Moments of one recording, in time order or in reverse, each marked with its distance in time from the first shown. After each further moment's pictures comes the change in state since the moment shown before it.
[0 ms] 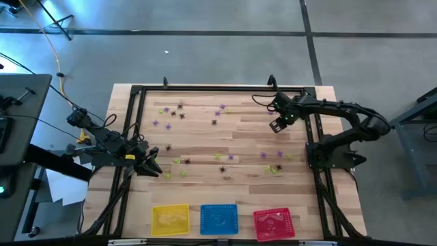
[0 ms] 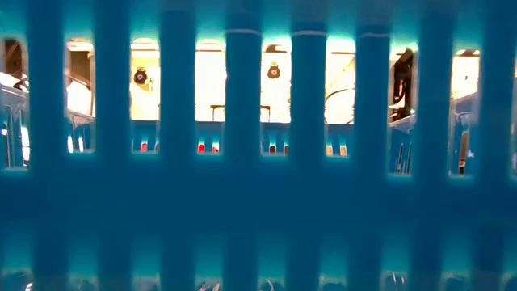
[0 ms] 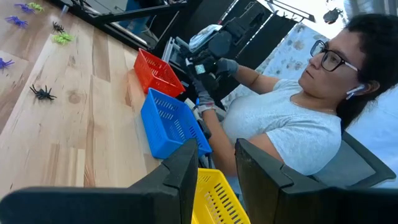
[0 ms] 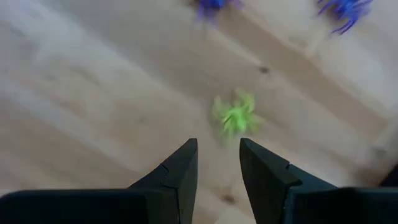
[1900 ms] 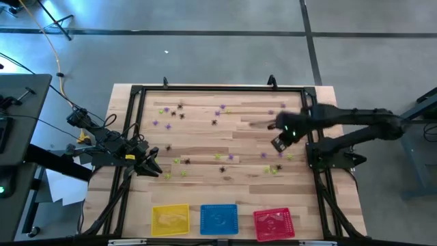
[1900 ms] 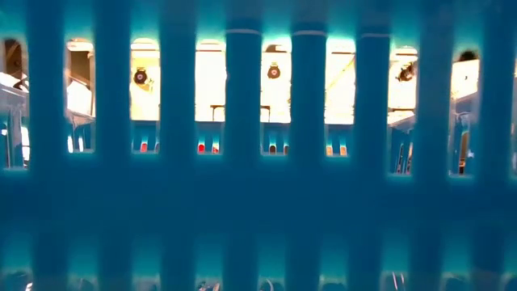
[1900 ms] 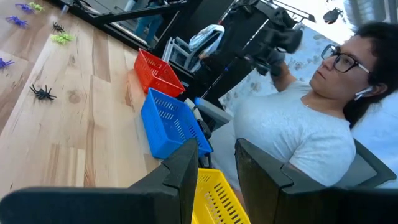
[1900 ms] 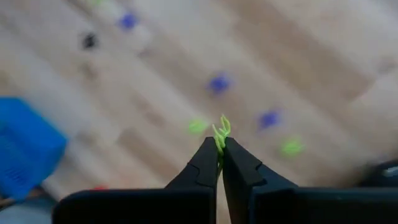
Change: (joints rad) left arm 0.000 0.000 0.000 0.000 0.000 0.000; right arm 0.726 -0.281 0.392 -0.507 -0.170 0.707
